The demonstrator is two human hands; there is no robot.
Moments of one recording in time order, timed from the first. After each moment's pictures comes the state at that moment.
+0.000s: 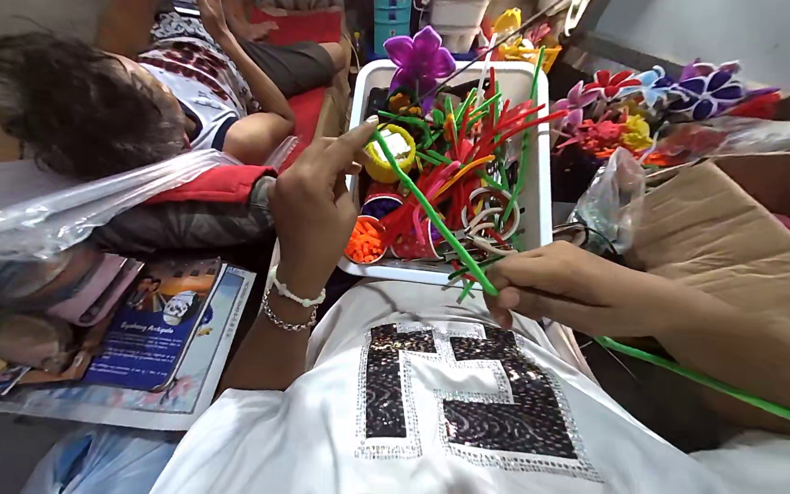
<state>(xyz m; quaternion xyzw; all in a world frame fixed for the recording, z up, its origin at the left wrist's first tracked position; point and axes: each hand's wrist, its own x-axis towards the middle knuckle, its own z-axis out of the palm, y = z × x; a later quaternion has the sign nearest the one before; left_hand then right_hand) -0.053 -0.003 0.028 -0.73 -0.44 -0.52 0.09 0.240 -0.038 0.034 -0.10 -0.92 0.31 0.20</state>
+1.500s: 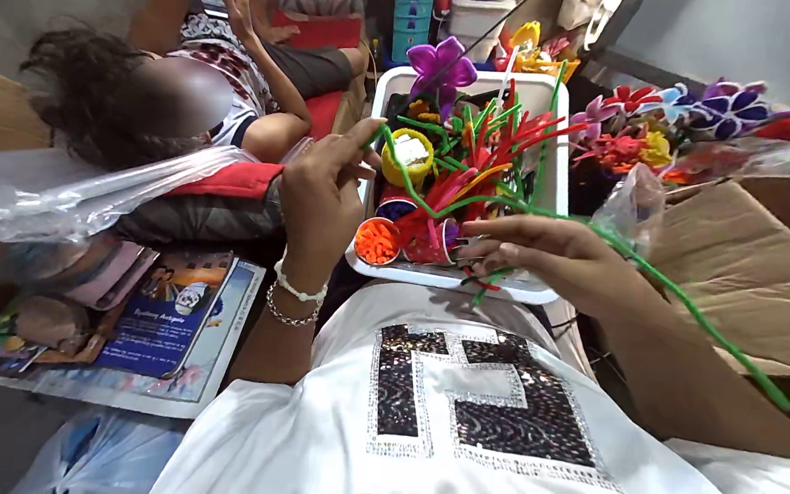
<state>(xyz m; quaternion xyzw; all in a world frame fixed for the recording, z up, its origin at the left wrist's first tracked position) -0.066 0.000 0.030 -0.72 -0.42 -0.56 0.02 0.230 -0.022 0.007 -0.24 -0.75 0.49 0.37</state>
